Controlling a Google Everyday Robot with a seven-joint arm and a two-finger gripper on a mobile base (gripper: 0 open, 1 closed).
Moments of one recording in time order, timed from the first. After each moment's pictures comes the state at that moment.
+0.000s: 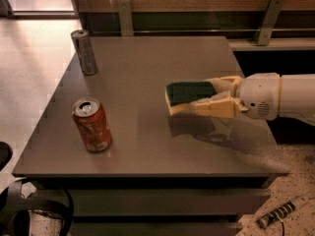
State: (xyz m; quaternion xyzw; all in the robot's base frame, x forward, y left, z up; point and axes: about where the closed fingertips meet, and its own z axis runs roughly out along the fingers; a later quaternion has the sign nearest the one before) arm 0.506 -0.117 0.897 -0.43 0.70 0.31 0.49
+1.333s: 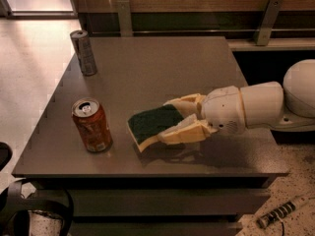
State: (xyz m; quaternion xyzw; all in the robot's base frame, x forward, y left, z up) arm 0.447 -0.035 0.876 -0.54 0.63 0.36 0.43
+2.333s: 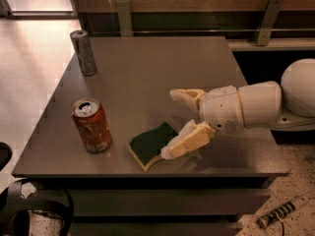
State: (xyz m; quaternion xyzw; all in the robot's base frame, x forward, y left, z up) arm 0.446 -0.030 0.877 -0.54 0.63 0.36 0.43
